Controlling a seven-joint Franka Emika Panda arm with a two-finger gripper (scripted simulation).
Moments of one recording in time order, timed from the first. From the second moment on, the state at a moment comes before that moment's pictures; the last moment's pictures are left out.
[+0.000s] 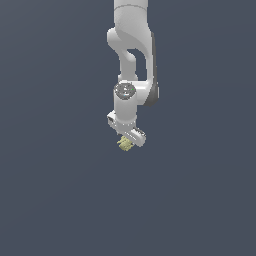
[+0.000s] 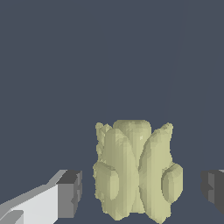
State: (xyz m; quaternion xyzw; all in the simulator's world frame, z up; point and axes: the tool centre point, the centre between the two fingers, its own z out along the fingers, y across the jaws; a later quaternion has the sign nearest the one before) arm -0.063 -0.009 0.063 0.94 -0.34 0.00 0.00
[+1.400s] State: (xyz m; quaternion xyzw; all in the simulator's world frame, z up) arm -0.049 -0.022 0.045 0.94 -0.34 0.00 0.00
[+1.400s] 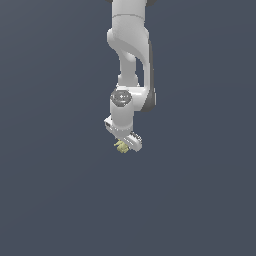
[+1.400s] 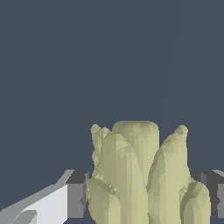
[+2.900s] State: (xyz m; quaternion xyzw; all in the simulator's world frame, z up) arm 0.085 -0.157 0.068 0.94 -0.34 0.00 0.00
